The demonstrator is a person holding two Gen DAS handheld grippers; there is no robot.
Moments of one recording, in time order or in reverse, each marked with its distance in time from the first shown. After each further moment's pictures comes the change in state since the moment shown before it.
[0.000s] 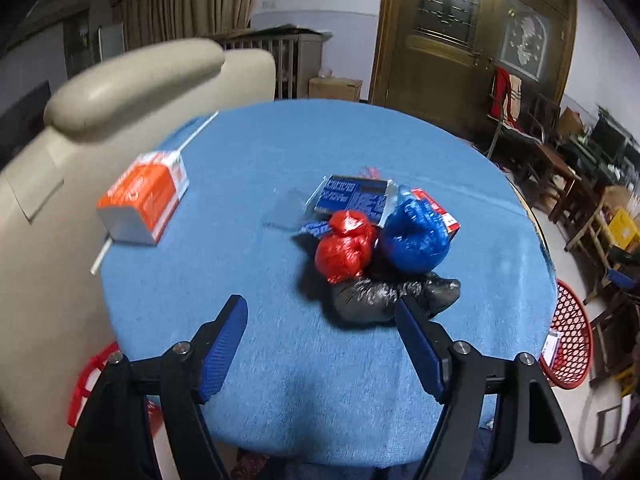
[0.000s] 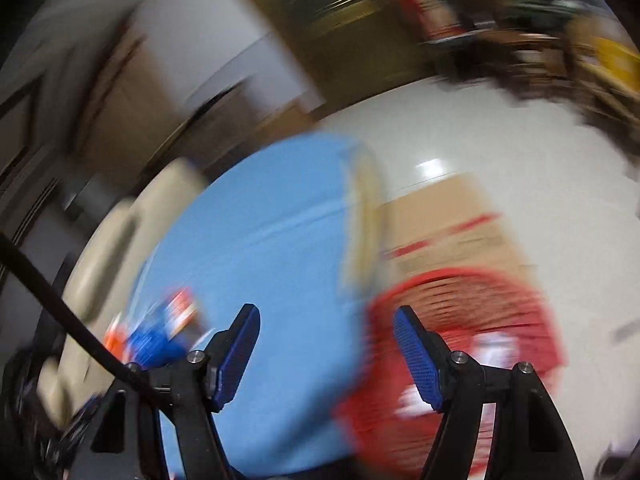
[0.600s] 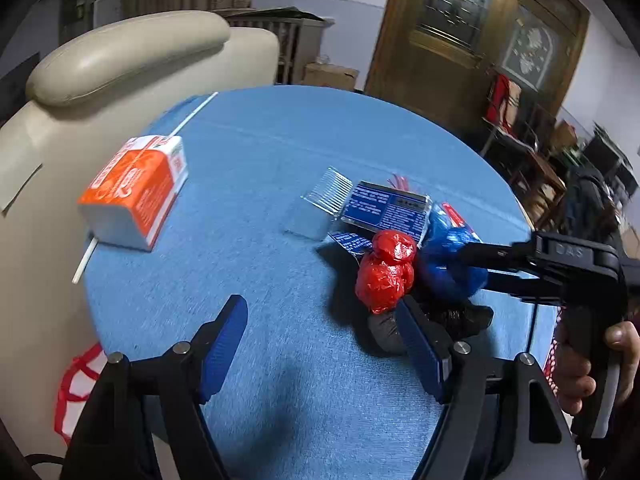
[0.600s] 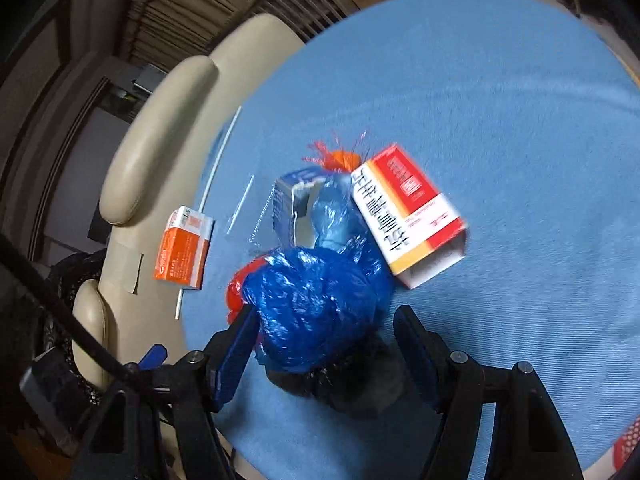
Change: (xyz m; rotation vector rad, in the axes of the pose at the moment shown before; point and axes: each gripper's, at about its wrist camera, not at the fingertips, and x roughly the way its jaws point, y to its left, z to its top) left arm 0.034 0.047 0.028 -0.031 0.055 -0.089; right arm 0.197 0.187 -0.040 -0.062 0.431 0.234
